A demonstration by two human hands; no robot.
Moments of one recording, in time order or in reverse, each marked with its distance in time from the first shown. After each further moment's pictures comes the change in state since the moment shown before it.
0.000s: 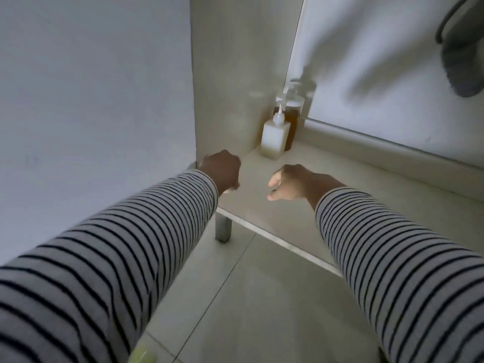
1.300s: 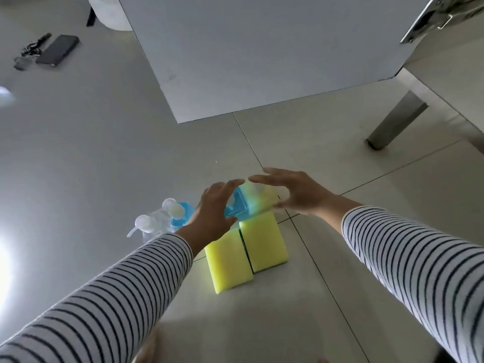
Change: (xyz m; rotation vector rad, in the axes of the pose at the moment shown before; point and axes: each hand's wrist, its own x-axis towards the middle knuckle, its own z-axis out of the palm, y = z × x) left_hand -0.343 -0.104 0.280 -0.606 0.042 -0.649; right_hand -0.053 -0.134 0.310 0.142 -0.466 -0.984
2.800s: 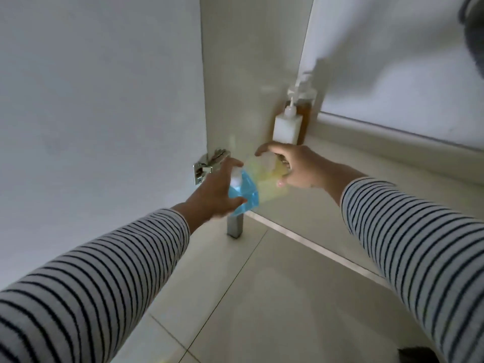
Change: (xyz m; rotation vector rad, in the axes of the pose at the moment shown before) left_hand 0.138 0.337 -0.084 -0.120 -0.075 0.736; right_hand -0.192 0.014 -0.286 -0.151 0.634 0.434
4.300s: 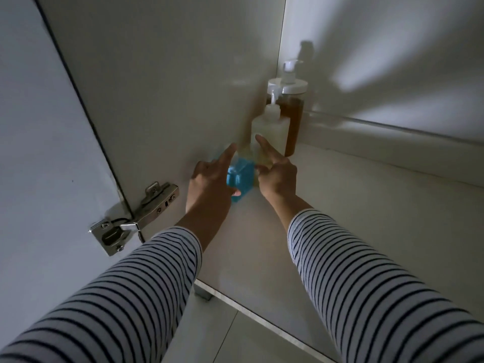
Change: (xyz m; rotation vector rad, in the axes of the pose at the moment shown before) left_hand 0.178 -0.029 0.087 0.262 0.282 -0.075; right_hand 0.151 0.124 0.066 0.532 0.686 0.317
